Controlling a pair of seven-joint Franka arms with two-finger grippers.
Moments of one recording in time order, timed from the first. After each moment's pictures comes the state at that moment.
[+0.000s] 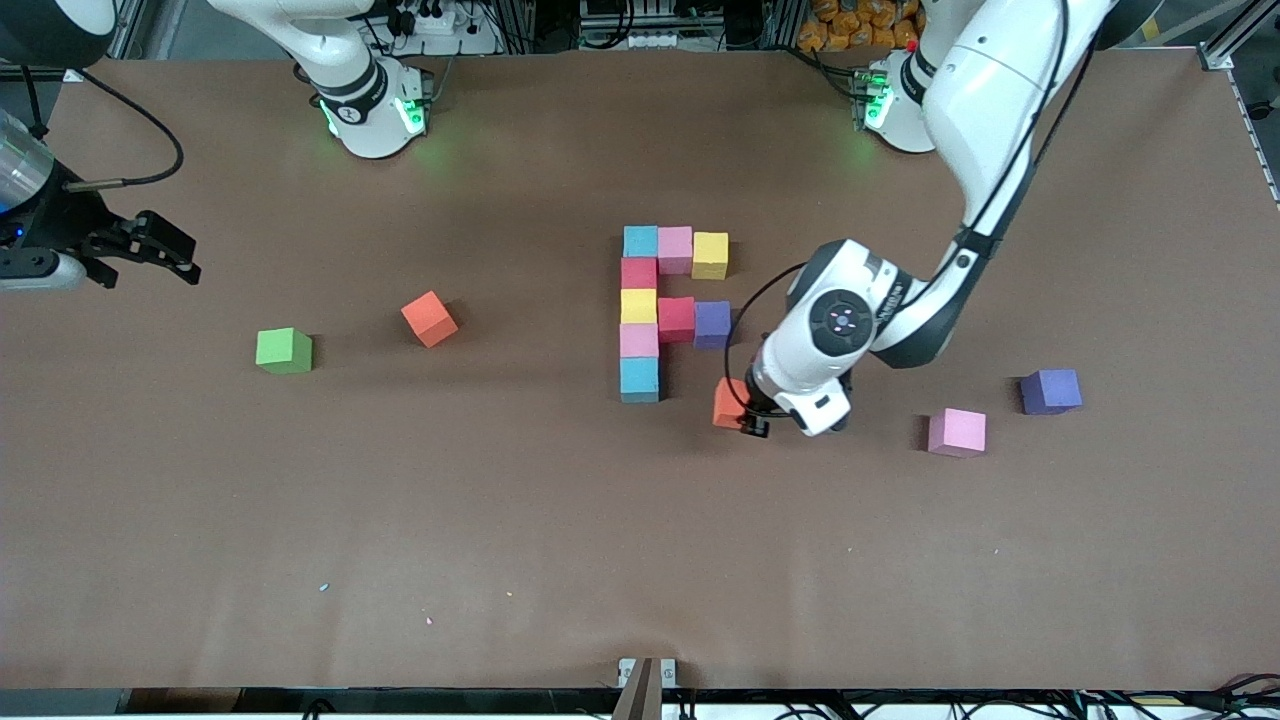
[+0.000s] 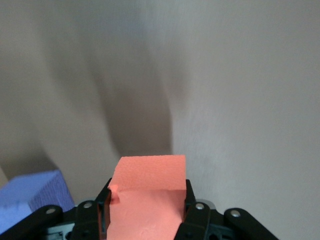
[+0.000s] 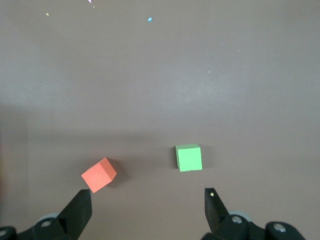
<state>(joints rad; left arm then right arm) -0.26 0.67 -0.35 -1.65 0.09 2.34 -1.97 -0.01 -0.12 -0.01 -1.84 0.01 1.78 -0.05</state>
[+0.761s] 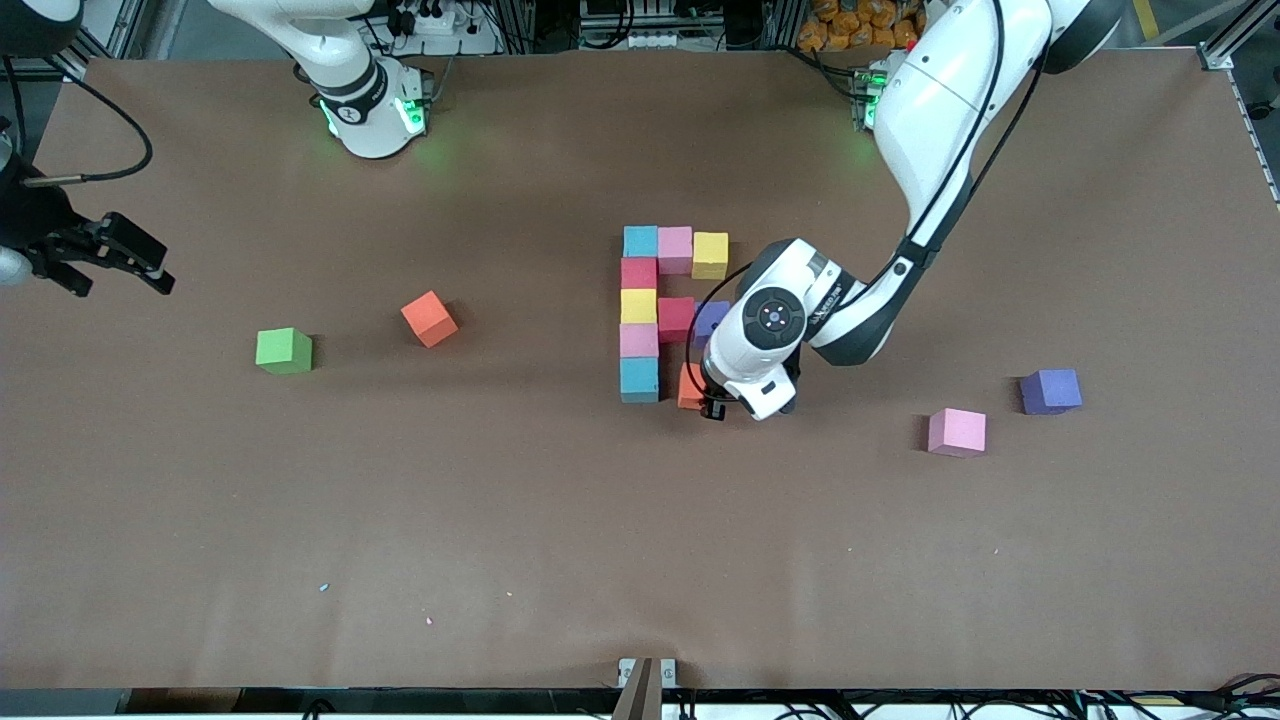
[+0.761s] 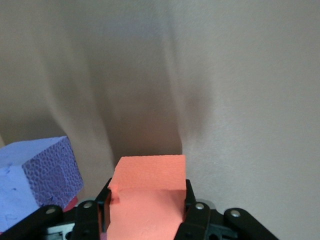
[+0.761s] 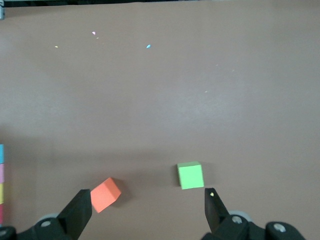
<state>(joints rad) -0.36 0.74 -0.33 -1.61 0.09 2.33 -2.10 -0.02 -0.13 -0.02 -1.82 0.02 1.84 -0.05</state>
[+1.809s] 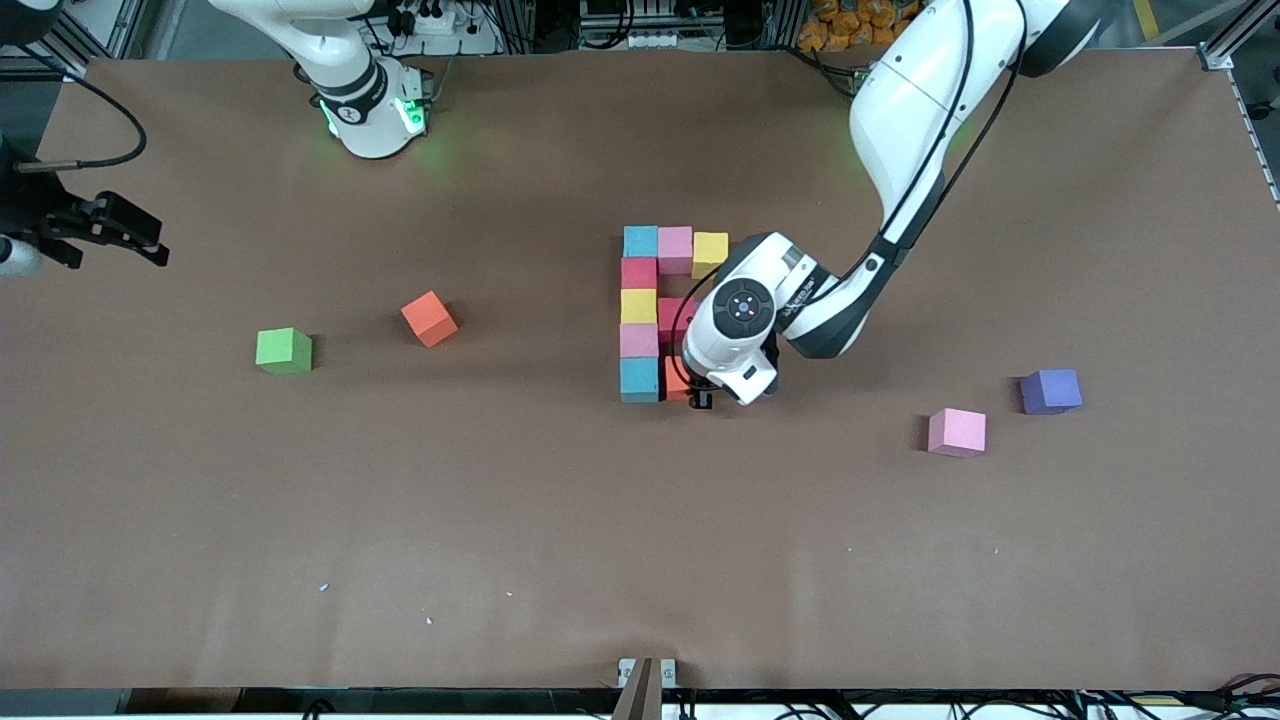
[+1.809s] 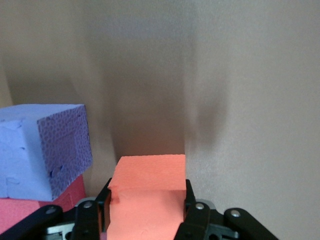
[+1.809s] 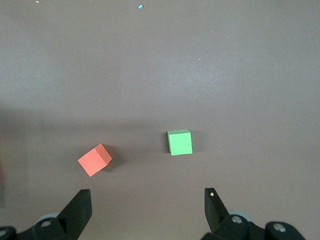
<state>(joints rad) -0.44 0.76 -0.29 -1.59 0.09 2.33 -2.27 -0.03 -0.07 -0.02 -1.69 0.00 1.61 -0.07</state>
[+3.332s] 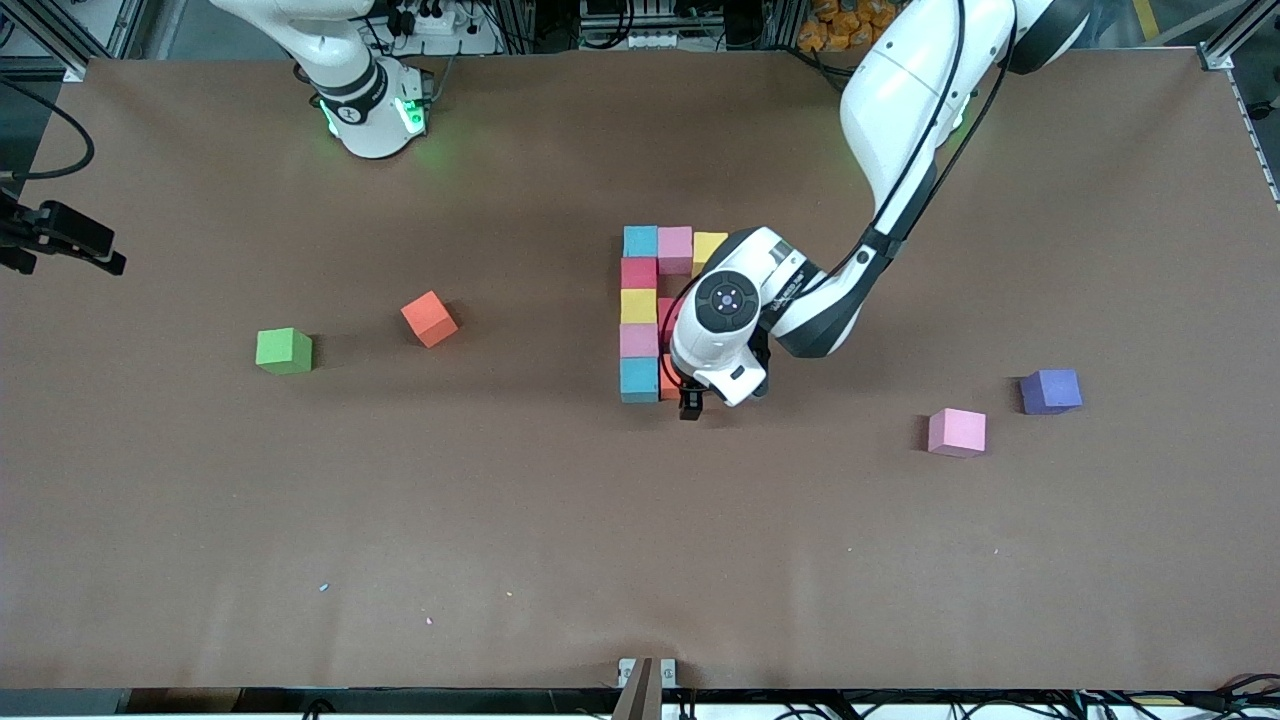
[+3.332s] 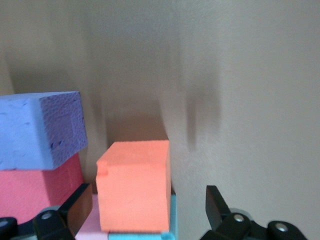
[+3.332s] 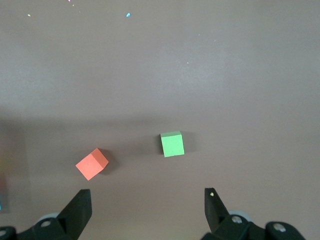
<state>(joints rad) -0.47 0.73 -0.27 -1.52 0.10 2.25 -2.26 -0.07 0.01 -0.02 -1.54 0.00 1.54 -0.07</state>
